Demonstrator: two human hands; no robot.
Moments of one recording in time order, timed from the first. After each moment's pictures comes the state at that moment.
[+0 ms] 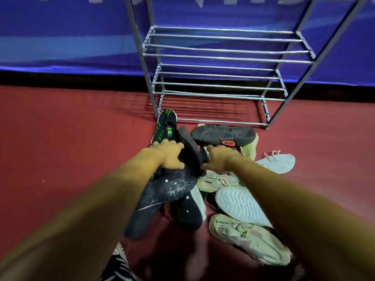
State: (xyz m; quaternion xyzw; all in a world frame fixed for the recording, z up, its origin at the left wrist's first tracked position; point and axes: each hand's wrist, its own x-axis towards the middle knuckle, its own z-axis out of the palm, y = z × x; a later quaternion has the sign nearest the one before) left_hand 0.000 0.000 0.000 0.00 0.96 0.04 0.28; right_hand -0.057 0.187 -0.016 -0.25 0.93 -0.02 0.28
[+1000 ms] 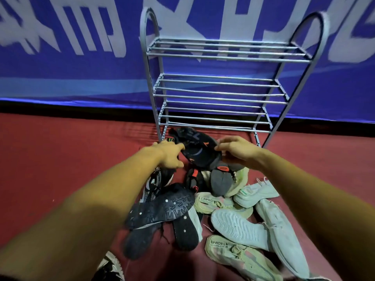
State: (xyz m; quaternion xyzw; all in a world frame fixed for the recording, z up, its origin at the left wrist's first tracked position) left_hand 0.007 0.009 0.109 -0.03 0.98 0.03 0.22; right_hand -0.052 0.236 0.123 -0.07 0.76 -0.56 0.33
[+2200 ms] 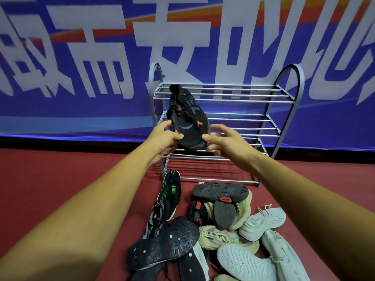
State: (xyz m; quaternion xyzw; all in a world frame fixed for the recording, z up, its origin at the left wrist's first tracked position) left_hand -0.008 -0.014 0.219 -0.16 0.69 0.70 -0.06; right_hand -0.057 0.196 0.215 -0.20 0.70 -0.66 0.19
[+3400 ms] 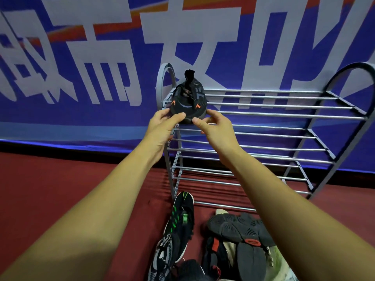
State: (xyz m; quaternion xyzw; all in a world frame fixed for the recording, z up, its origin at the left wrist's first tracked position) left_hand -0.138 -0.097 0.209 -0.15 0.67 0.70 -0.23; right_hand -0.188 0.056 0.210 -0.21 0.72 -0.66 0.03
